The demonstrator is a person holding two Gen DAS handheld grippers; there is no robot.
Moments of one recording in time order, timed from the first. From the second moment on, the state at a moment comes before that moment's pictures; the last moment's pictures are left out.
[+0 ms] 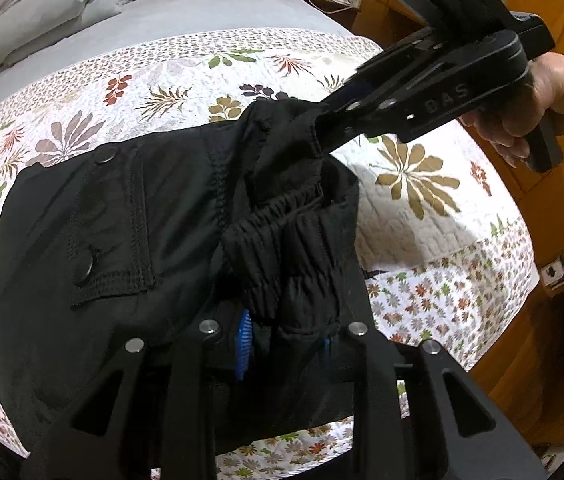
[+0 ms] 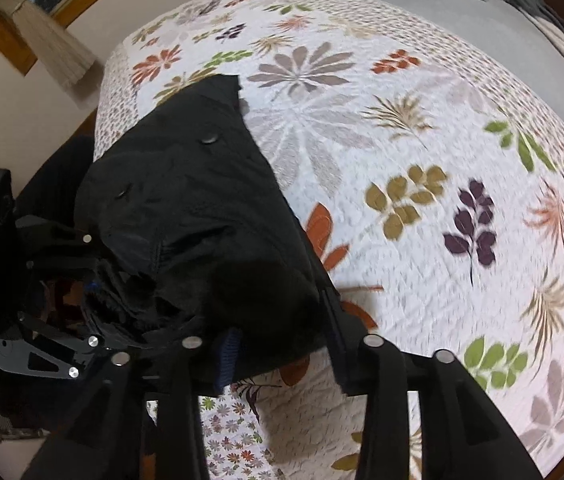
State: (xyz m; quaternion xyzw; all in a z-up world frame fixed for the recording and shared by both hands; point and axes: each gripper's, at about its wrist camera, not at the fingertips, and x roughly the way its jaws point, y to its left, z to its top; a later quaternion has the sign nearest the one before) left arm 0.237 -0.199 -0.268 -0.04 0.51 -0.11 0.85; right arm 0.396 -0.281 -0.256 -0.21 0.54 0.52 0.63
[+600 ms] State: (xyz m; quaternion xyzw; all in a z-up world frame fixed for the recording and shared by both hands) left arm 0.187 -0.262 -0.285 0.19 0.47 -0.18 0.84; right arm 0.314 -0.425 -0.238 0.26 0.48 0.36 0.76
